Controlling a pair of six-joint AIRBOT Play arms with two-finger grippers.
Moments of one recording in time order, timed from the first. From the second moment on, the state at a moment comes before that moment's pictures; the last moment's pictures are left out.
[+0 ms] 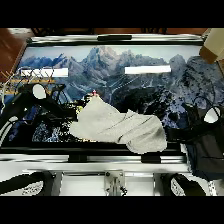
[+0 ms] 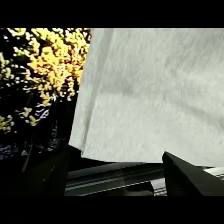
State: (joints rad) left arm -0.22 -1.33 1.08 1.28 -1.31 -1.63; right arm -0.17 -0.92 0.74 -1.39 1.52 1.44
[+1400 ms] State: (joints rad) left arm -0.24 -1.45 0.99 1.11 -1.04 -1.57; right arm -0.14 -1.19 0.54 -1.23 1.26 1.42
